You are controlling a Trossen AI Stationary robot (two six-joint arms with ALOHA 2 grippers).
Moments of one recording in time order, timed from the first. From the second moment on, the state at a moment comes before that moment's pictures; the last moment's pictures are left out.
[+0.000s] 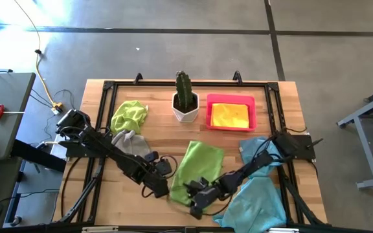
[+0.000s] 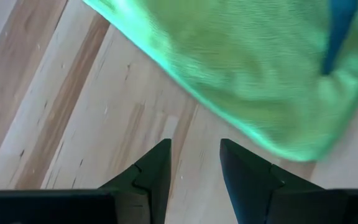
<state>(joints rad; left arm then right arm) -0.43 1.71 1.10 -0.60 -0.35 -0.84 0.58 2.15 1.29 0.01 0.13 0.92</state>
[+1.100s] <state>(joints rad) -0.51 1.71 1.10 -0.06 -0.17 -0.31 0.65 1.99 1.28 -0.60 0.60 0.82</state>
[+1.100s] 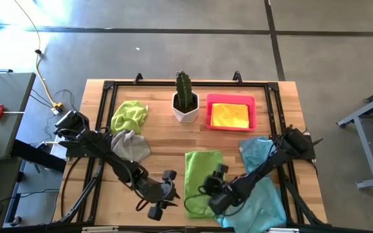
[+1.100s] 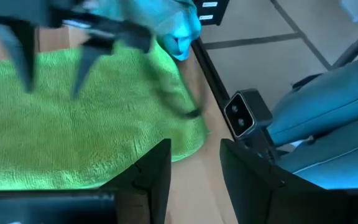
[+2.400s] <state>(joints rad) -0.59 1.71 1.10 -0.07 -0.17 -0.42 0.31 1.89 1.20 -0.32 0.25 0.55</state>
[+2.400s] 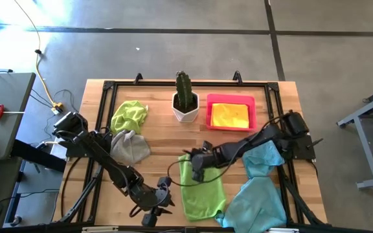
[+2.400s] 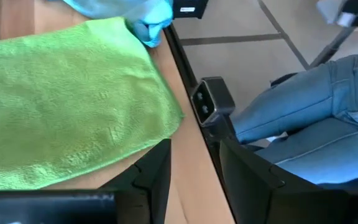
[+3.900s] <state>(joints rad) -0.58 1.80 1.09 -0.04 -0.22 -0.25 0.54 1.92 1.19 -0.47 0.16 0.14</state>
